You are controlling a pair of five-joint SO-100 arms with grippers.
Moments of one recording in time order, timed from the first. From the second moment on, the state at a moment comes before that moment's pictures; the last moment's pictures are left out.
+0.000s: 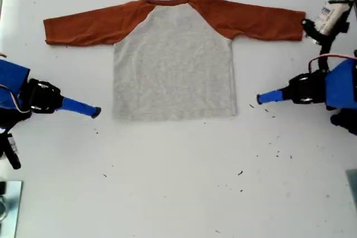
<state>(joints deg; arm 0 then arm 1) 0.9 206.0 185.4 58.8 8.8 9.2 200.5 174.5 79.1 -9.2</state>
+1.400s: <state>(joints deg) 0.9 206.0 185.4 58.4 13.3 76.2 125.2 106.1 85.6 -67.7</state>
